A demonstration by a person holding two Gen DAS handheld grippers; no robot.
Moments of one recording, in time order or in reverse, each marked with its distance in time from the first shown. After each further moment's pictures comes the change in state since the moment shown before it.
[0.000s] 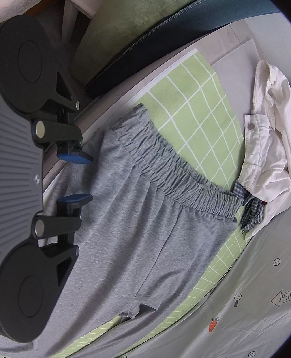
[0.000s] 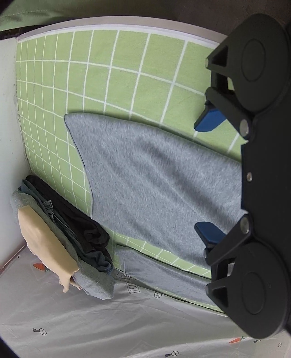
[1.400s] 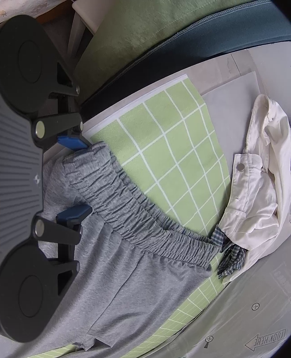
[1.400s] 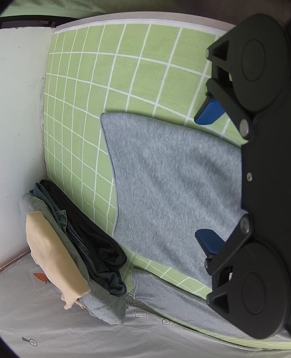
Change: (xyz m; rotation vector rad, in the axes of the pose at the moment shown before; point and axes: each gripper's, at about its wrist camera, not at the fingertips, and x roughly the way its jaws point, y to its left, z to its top) left arm 0.018 0.019 0.039 -0.136 -0.075 0.164; right arm 0.029 0.014 0.045 -0.101 -0.073 -0.160
